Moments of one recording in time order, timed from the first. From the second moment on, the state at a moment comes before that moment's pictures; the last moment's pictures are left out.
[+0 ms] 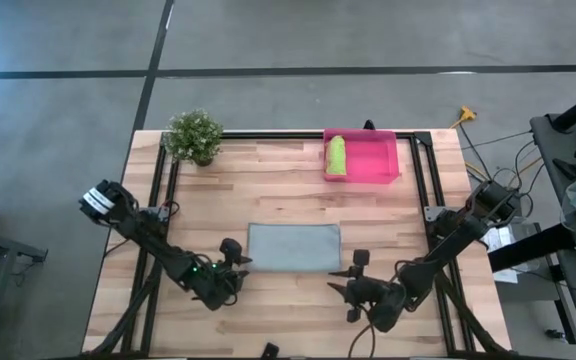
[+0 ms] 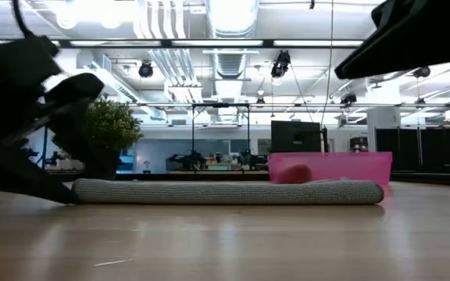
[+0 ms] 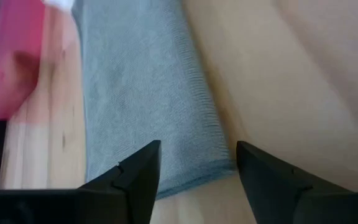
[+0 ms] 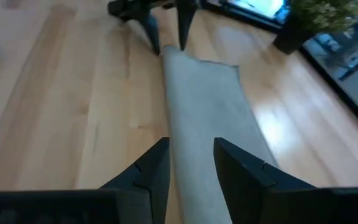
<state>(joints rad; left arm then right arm) -0.69 1.65 0.60 0.03 -0.73 0.03 0.78 1.68 0.87 -0.01 0.91 0.34</state>
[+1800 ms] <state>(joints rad) -0.64 1.68 0.68 0.05 -0.50 -0.38 0.48 1.83 0.78 -0.22 0.76 0.52</state>
